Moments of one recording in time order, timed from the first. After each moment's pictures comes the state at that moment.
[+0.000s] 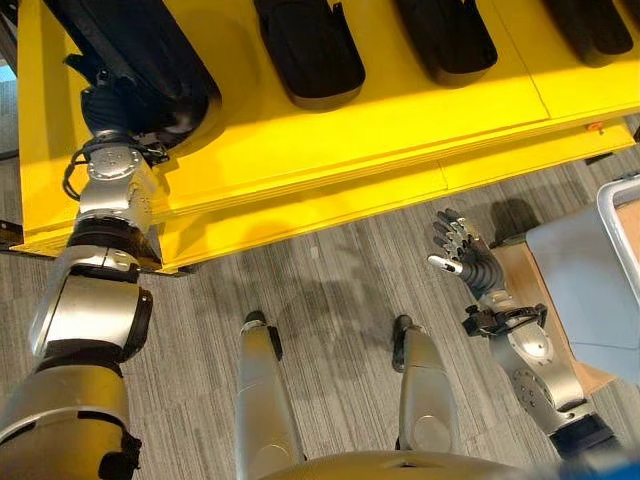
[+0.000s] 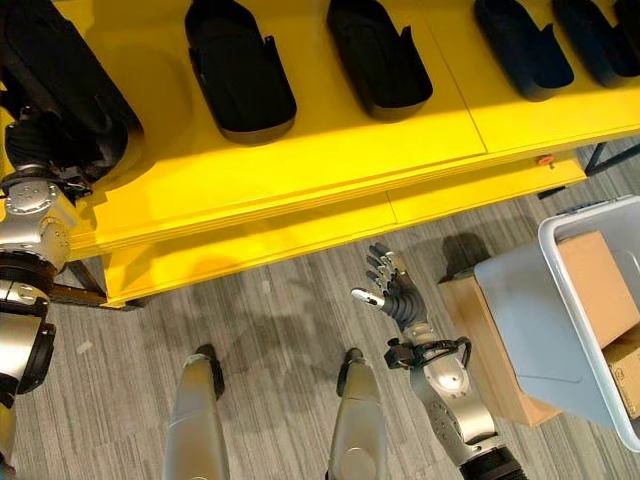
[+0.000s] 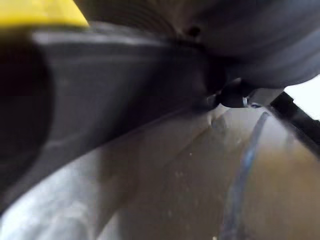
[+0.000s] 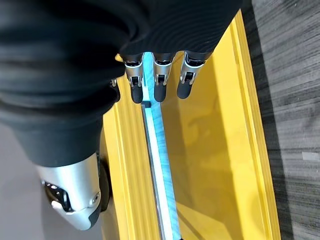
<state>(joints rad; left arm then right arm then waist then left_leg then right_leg) -1.04 0.80 -0.27 1.03 -0.64 -0.10 0.34 0.00 -0.49 0.28 -0.06 0.61 -0.18 -0.04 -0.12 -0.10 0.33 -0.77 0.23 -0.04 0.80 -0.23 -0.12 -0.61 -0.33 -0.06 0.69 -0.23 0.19</state>
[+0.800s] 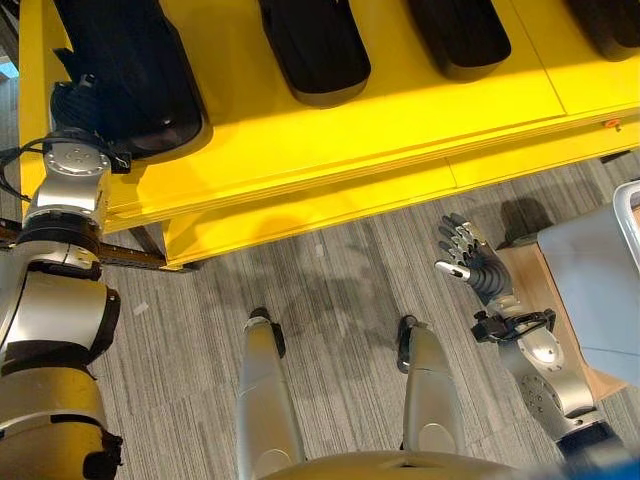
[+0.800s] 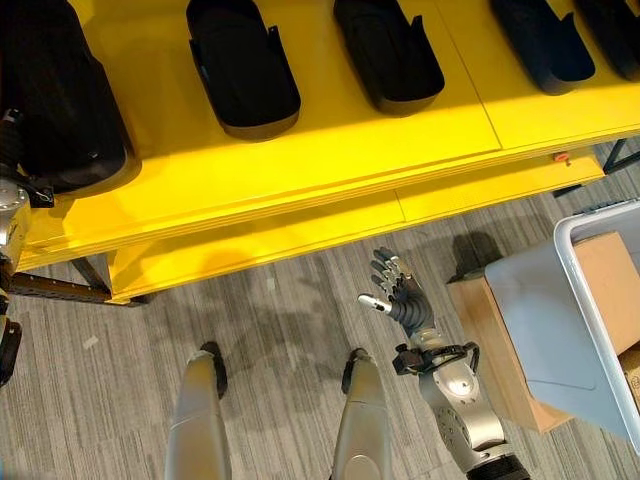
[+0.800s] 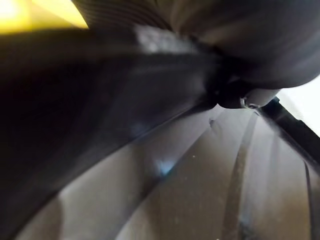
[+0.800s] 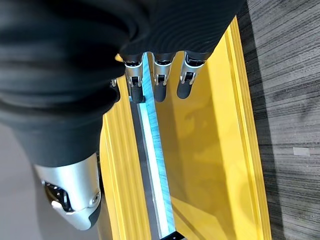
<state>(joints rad) -1.07 0.92 -0.36 1.09 -0.41 -0.03 0.26 0.04 -0.49 0.23 -0.06 0.61 -0.18 0.03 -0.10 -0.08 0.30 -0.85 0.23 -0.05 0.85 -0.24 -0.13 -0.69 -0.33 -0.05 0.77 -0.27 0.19</state>
